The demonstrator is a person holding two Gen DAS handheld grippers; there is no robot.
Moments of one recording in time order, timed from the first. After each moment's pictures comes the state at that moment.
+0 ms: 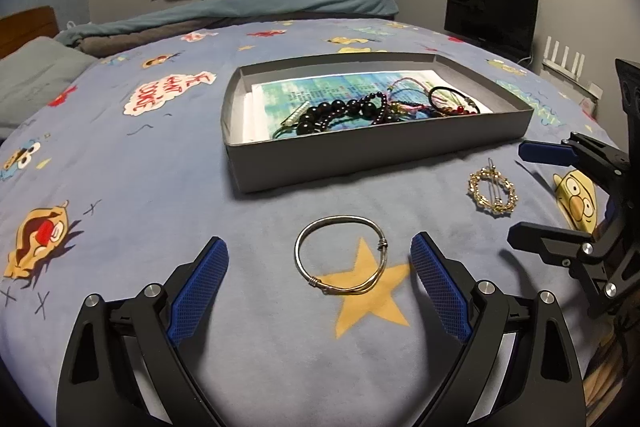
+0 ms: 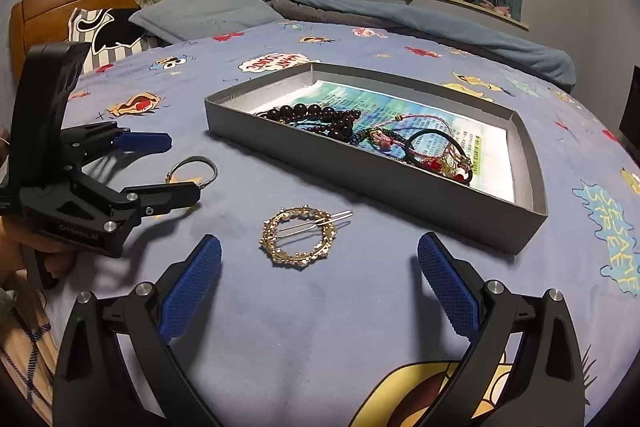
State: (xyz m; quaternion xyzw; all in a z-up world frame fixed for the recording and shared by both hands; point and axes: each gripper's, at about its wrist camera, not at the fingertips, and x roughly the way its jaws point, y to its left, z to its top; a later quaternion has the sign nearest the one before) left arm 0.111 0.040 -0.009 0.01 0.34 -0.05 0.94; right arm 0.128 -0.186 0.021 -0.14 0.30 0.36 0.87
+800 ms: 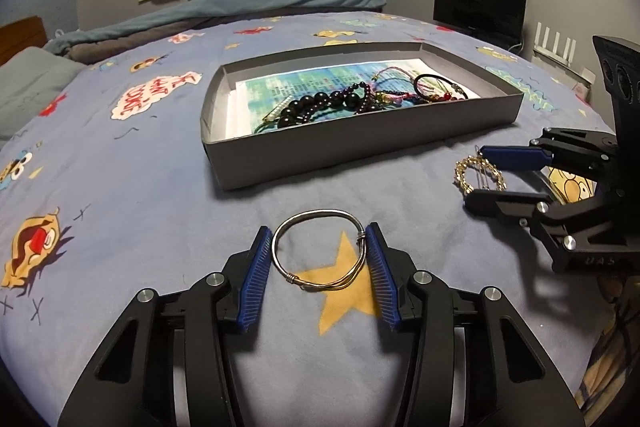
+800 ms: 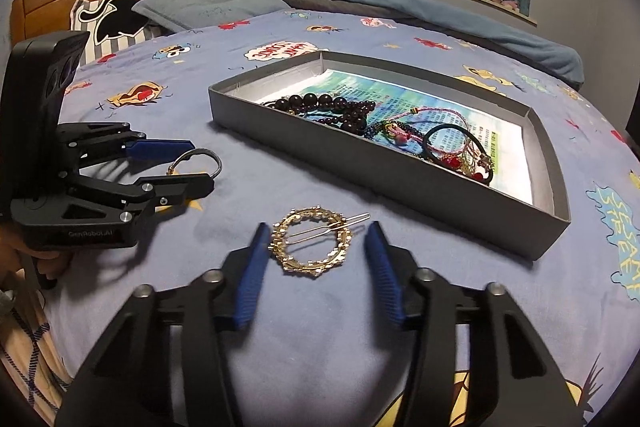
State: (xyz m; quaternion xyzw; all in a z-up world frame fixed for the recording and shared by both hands) left arm 0.108 0.031 -0.011 0.03 0.35 -0.06 0.94; right arm 0.134 -0.176 0.015 -0.15 0.31 0.36 0.86
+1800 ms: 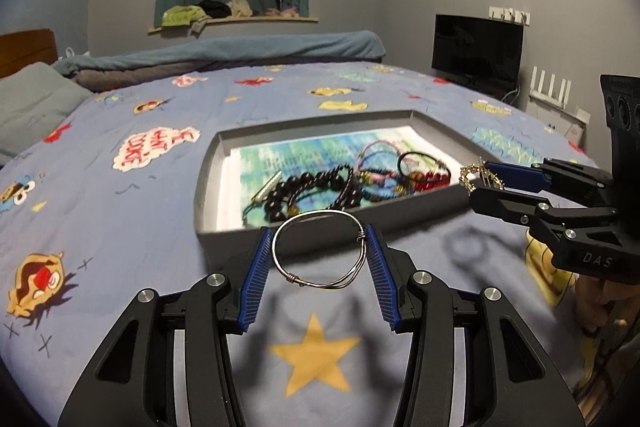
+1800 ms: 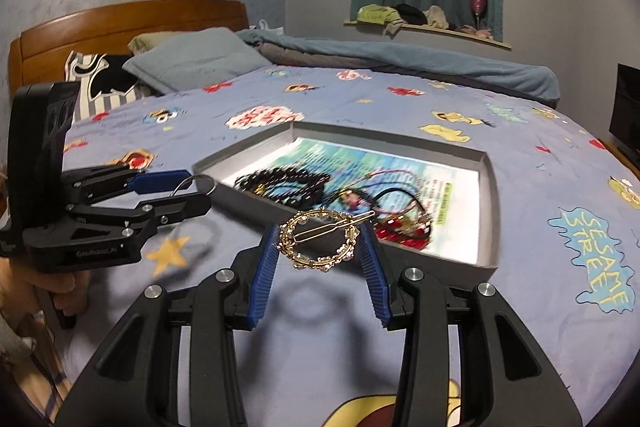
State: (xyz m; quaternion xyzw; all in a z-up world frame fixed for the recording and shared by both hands) left arm 0.116 0.015 0.026 0.00 0.26 -0.06 0.96; right arm 0.142 -0.209 0.054 -0.09 0.24 0.35 0.90
